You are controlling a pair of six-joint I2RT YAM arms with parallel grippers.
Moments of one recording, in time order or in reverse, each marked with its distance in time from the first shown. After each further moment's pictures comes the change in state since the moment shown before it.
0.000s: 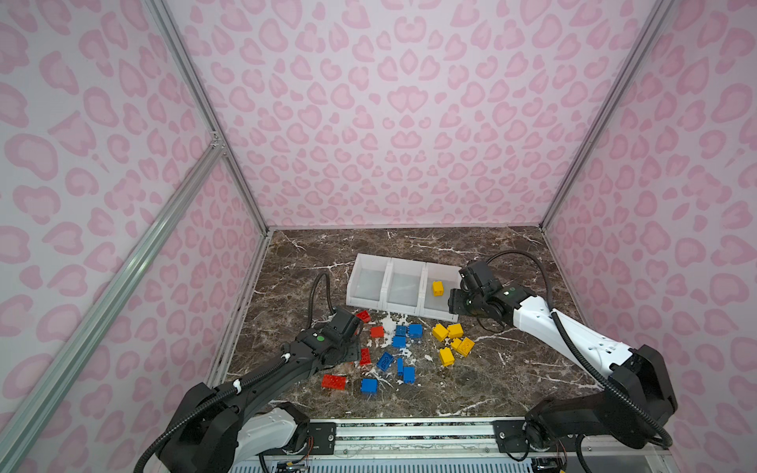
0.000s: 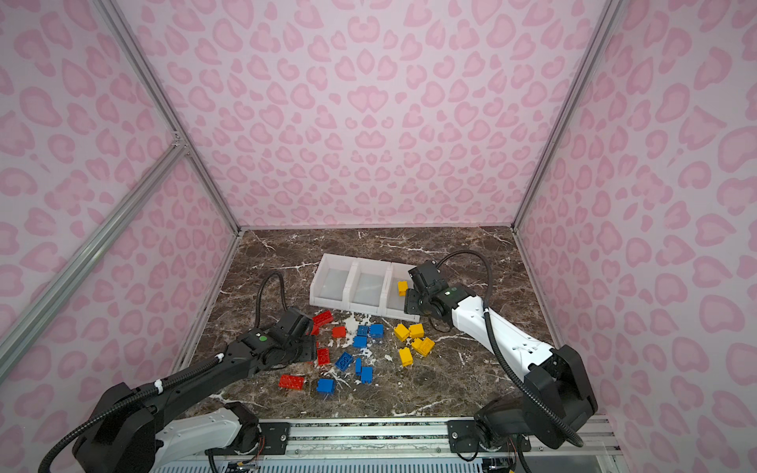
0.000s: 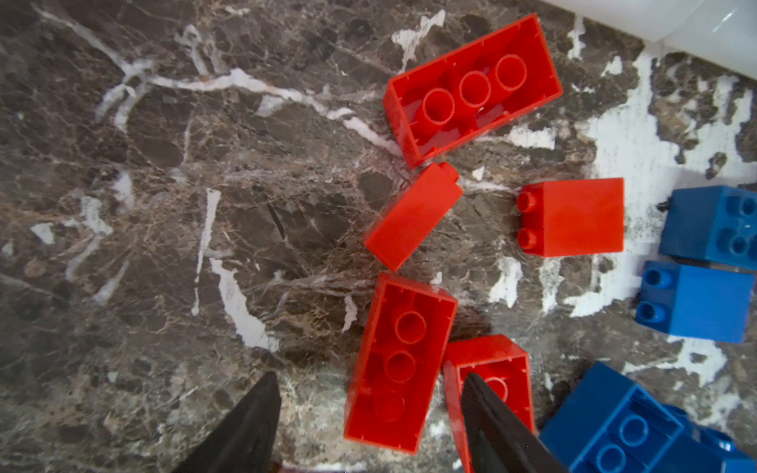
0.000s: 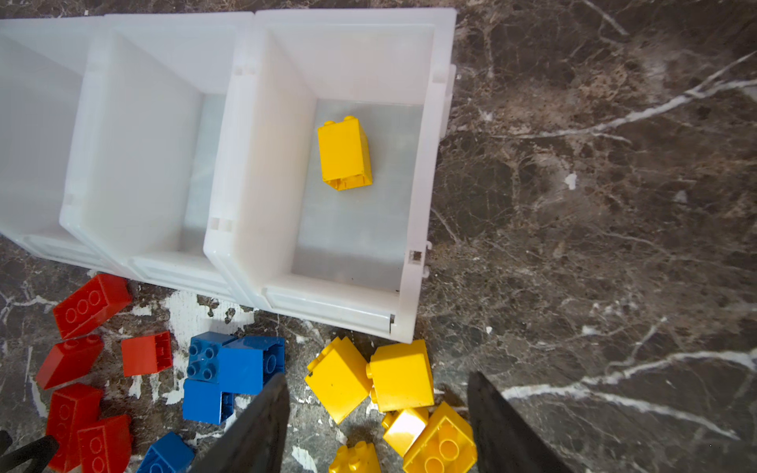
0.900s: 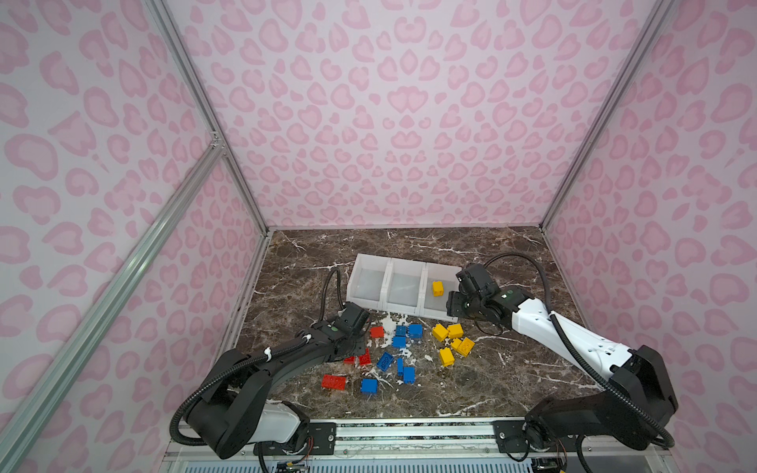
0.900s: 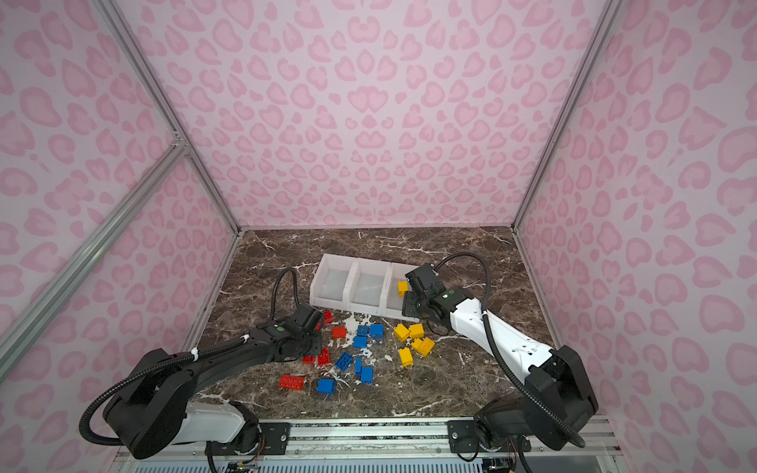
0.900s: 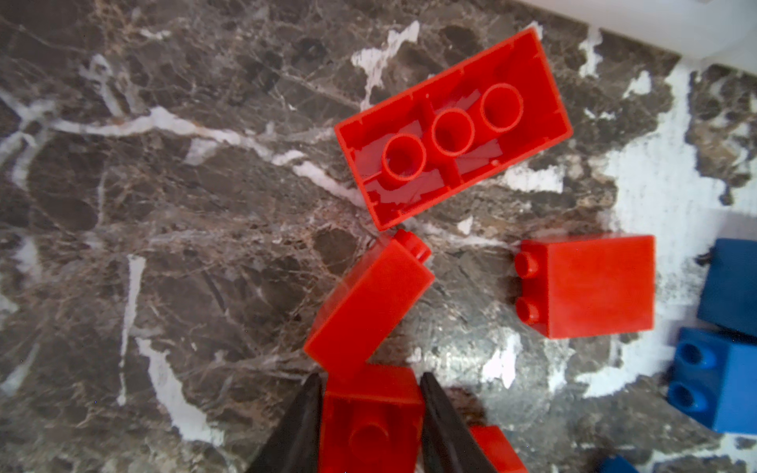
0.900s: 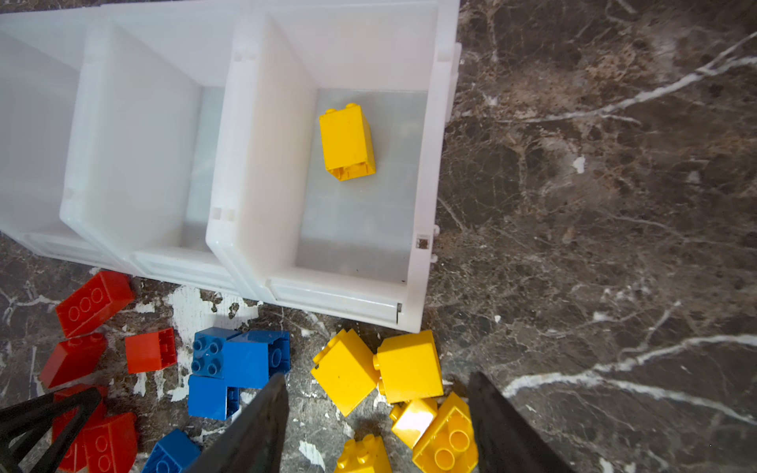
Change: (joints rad) left arm -0.001 0.192 0.030 0.135 -0.006 0.023; right arm 0.034 -0.003 -0.010 0.000 0.016 0.036
